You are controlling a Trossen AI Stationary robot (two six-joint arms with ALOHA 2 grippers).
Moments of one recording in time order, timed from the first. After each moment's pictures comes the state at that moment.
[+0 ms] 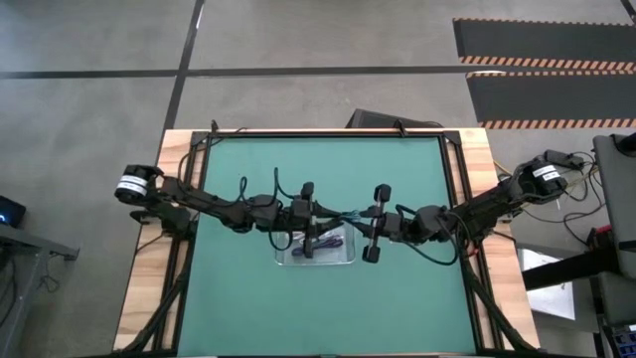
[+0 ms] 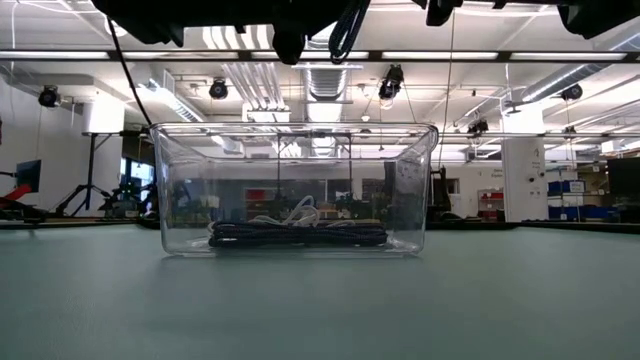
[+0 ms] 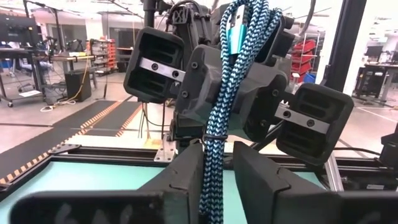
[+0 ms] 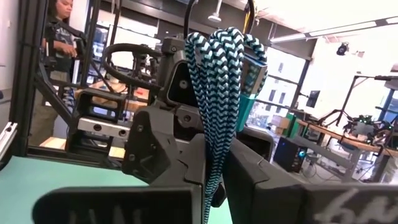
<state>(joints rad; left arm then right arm) -0.15 1.57 0.85 0.84 -0.14 -0.05 0.29 1.41 0.62 1.03 0.43 -0.36</state>
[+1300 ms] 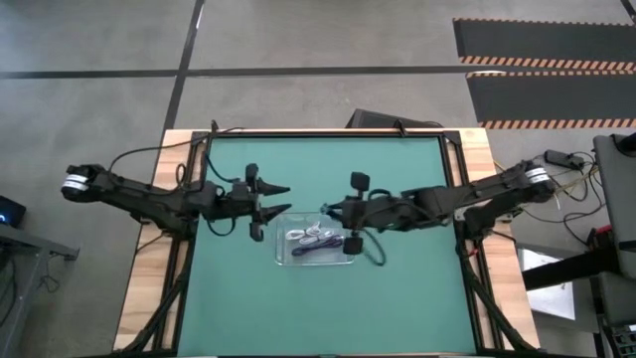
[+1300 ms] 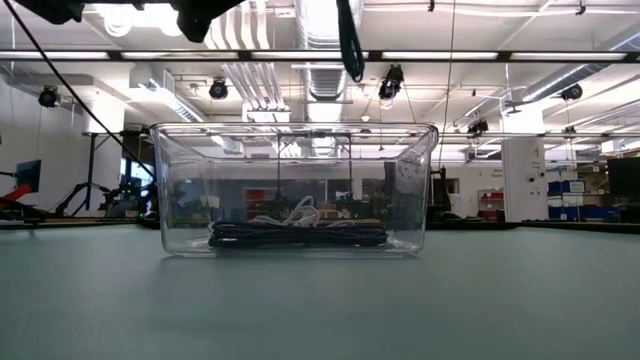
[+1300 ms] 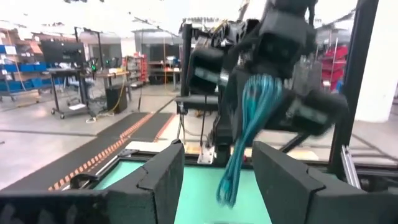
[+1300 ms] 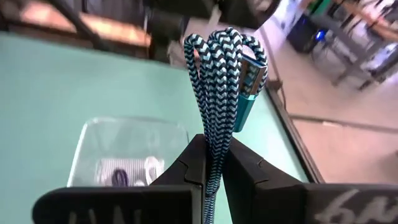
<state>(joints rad) -0.14 0.96 0.56 0.55 -0.27 0.02 0.24 1.49 1.30 -0.27 0.44 -0.11</state>
